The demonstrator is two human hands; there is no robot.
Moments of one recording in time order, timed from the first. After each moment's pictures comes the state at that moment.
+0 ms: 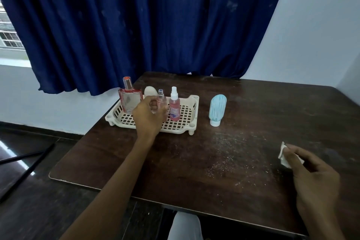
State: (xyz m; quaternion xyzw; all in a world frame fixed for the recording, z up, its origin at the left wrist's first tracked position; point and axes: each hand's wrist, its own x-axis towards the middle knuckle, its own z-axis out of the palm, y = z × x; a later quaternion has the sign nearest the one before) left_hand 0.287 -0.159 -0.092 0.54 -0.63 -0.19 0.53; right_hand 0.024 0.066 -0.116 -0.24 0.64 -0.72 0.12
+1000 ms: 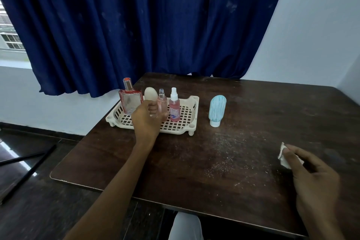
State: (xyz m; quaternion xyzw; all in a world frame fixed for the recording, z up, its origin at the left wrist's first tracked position) left_hand 0.291 -0.157 -0.101 0.57 -0.61 -0.20 0.51; right_hand 0.023 0.063 -0.117 -0.23 0.64 -0.72 0.12
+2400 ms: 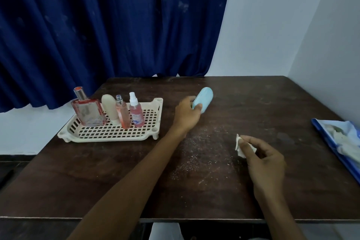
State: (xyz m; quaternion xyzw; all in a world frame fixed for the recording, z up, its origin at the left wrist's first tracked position) left_hand 0.113 -0.128 -0.076 0.43 -0.72 -0.42 0.35; right_hand 0.023 0.065 -0.117 -0.26 0.65 -0.71 0.13
